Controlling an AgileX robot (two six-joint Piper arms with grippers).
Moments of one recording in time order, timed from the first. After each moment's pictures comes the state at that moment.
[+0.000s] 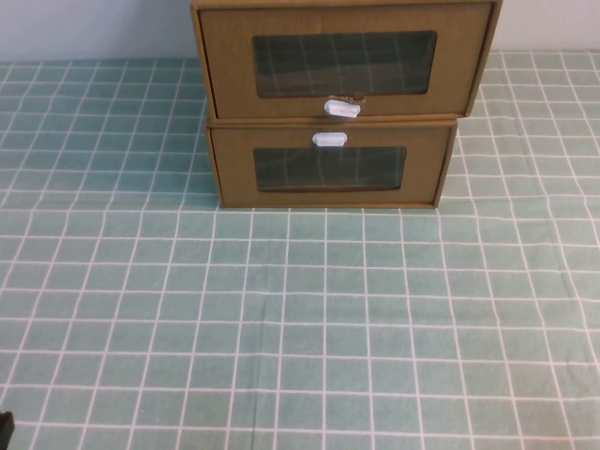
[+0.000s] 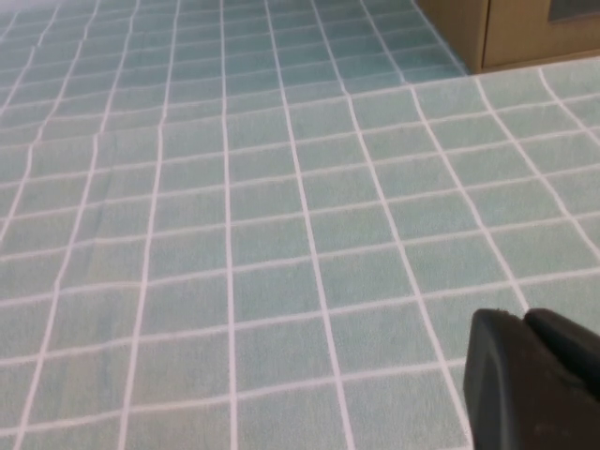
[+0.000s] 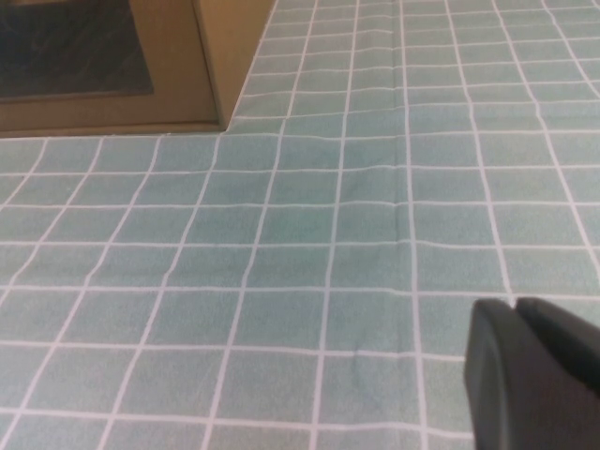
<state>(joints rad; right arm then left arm) 0.11 -0.01 0.02 0.07 0.36 0.08 -0.19 -0.01 0.03 0.08 0.38 0.03</state>
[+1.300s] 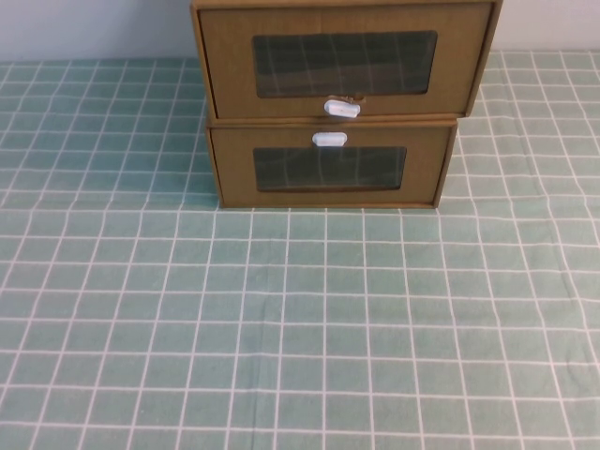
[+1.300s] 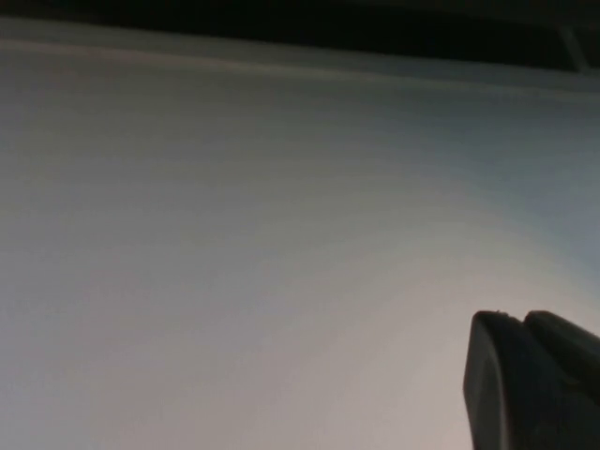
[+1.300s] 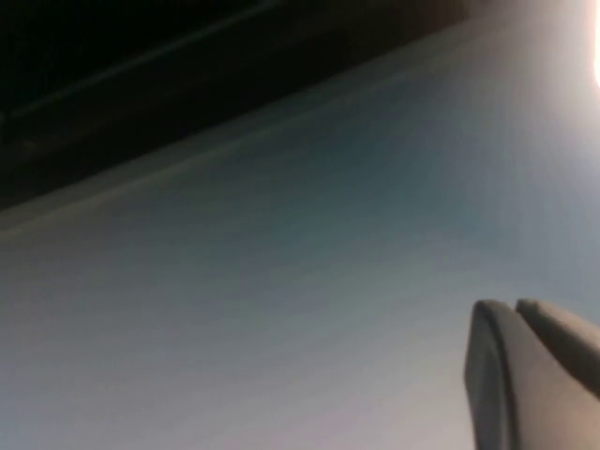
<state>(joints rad) 0.11 -0.01 -0.36 0.03 -0.68 0.28 -0.19 -0.01 -0.32 0.06 -0.64 -0.06</state>
